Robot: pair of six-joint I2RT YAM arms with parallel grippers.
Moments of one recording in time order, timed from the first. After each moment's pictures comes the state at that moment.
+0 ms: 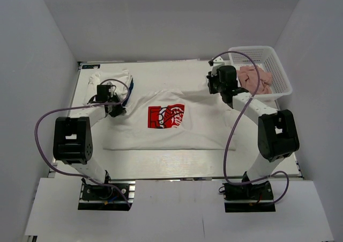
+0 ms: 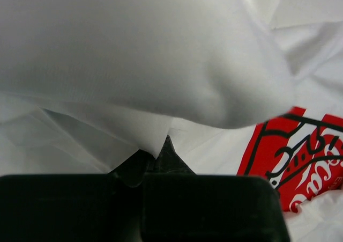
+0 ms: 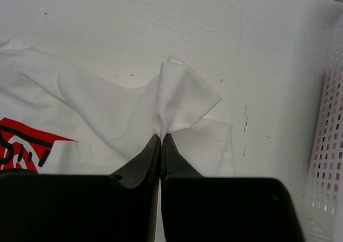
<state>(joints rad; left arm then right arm) -0.01 1.66 0.94 -0.15 0.14 -0.47 0.32 1.71 1.16 0.06 -0.04 -0.07</state>
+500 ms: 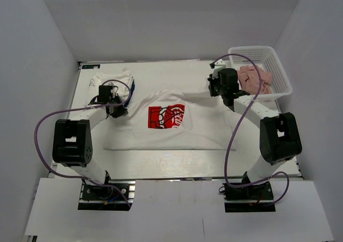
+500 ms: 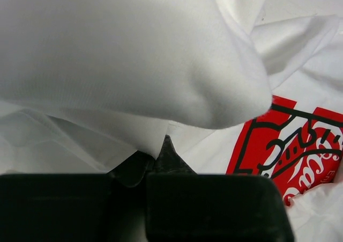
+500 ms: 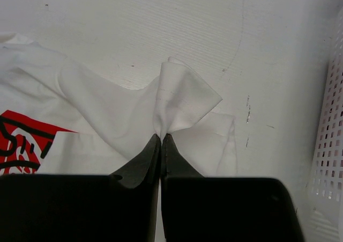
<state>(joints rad) -0.04 1.62 0.91 -0.17 0.14 -0.50 0.32 1.66 1.10 0.07 -0.04 -0.05</state>
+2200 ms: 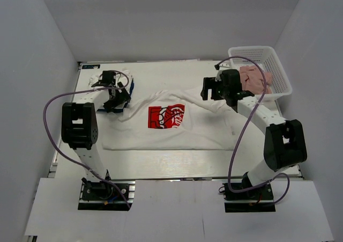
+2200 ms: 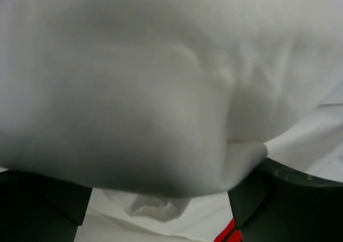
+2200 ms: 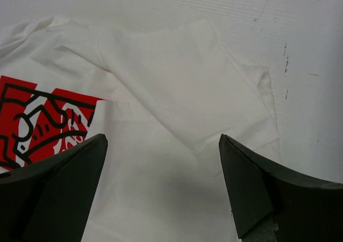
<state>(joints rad) -0.04 1.85 1.26 -0.47 -0.07 -0.56 0.32 1.56 1.09 -0.12 -0.10 0.15</state>
